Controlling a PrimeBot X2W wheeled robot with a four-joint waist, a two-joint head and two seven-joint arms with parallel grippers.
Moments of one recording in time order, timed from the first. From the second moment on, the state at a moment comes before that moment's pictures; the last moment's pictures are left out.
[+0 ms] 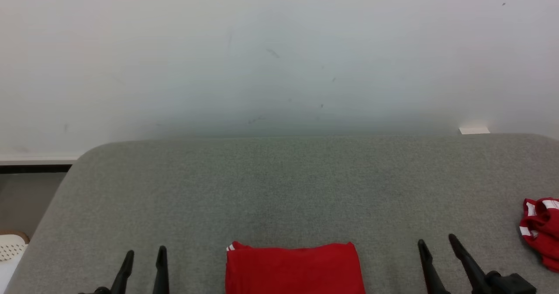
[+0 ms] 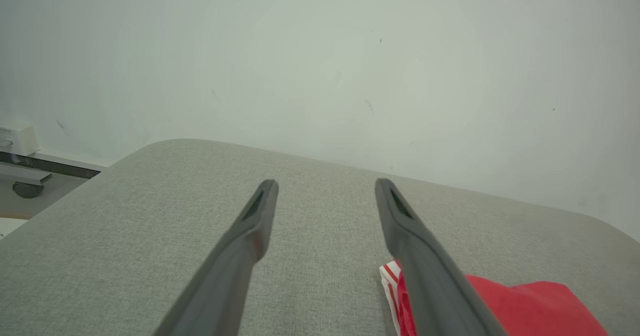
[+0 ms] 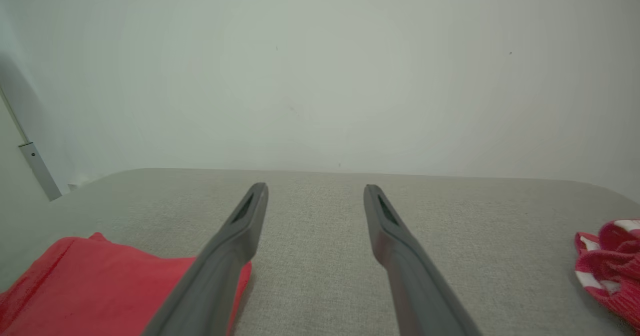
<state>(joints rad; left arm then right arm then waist) 0.07 0.05 0.05 0.19 -0.24 -0.12 -0.26 0.00 -0.13 0.15 0.24 0.32 0.13 -0.26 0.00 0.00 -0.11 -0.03</state>
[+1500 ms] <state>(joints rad) 0.04 0.05 0.03 0.21 -0.26 -0.12 -0.26 -0.34 -0.07 0.55 0.79 0.70 0.13 0.11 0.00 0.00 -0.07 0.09</state>
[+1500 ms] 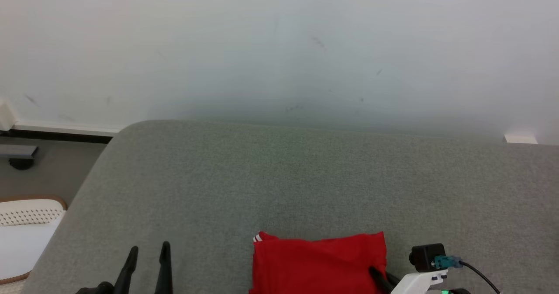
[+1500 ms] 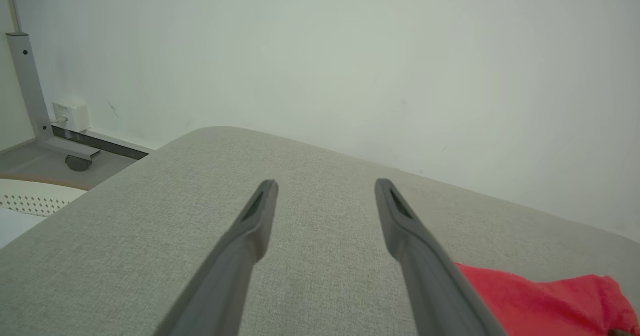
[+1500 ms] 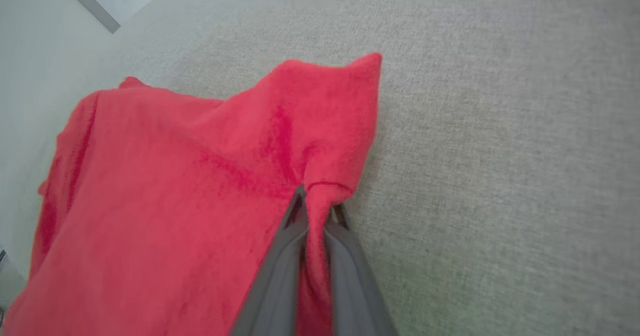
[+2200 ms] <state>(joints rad) 0.03 0.05 -0.10 0.20 -0.28 -0.11 -0.26 -0.43 -0.23 0.49 0.75 0.70 0.13 0.01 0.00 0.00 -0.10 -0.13</state>
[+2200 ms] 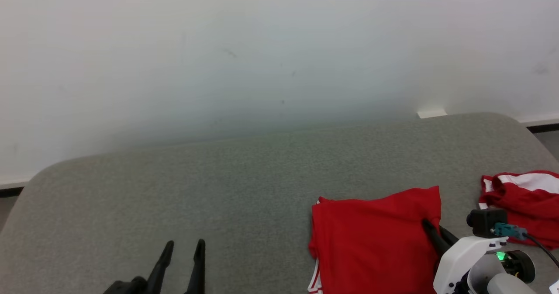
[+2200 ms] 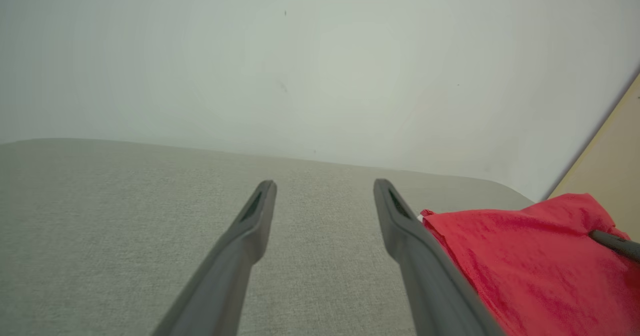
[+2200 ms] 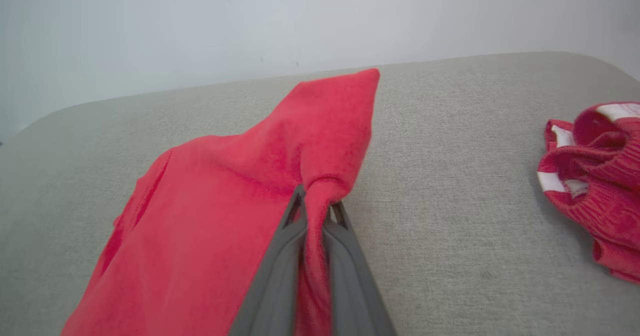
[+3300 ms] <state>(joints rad) -0.06 0.07 -0.21 0.16 -0.24 -0.11 -0.26 -0.55 -0.39 0.37 0.56 0.57 0.13 0.10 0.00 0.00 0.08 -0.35</state>
